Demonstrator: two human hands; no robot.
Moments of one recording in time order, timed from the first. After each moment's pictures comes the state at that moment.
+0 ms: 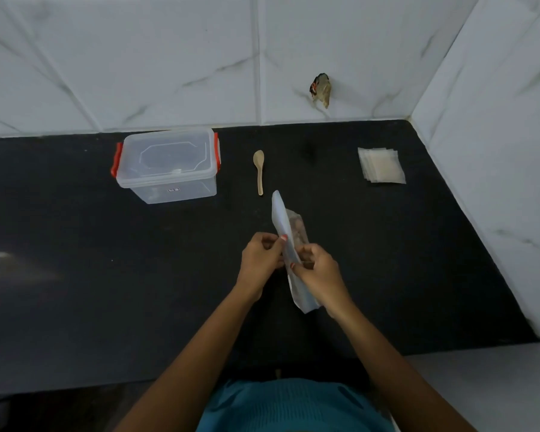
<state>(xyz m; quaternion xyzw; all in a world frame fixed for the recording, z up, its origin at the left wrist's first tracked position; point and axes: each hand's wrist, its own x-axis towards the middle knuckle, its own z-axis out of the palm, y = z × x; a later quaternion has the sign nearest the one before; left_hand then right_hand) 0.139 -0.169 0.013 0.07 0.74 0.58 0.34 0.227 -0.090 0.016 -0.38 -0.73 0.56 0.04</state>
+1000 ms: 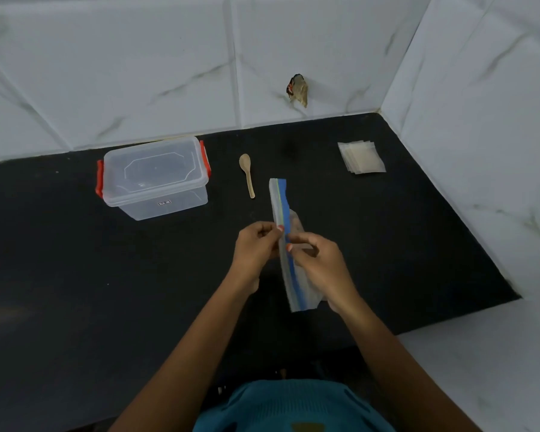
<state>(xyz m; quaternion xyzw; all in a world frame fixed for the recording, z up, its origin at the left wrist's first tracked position) 0.114 -0.186 0.050 0.12 0.69 0.58 0.41 0.216 -0.121 0.056 -0.40 -0.70 0.57 0.13</state>
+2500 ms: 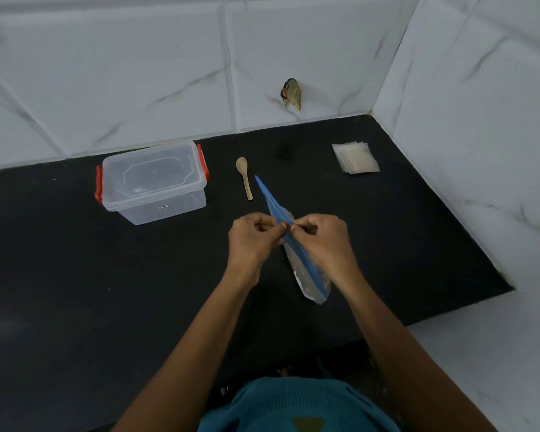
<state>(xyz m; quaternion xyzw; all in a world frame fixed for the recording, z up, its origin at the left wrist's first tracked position) 0.115 -0.189 0.075 0.14 0.71 0.59 0.36 0.205 -0.111 0.080 -0.38 -0.79 0.46 0.17</state>
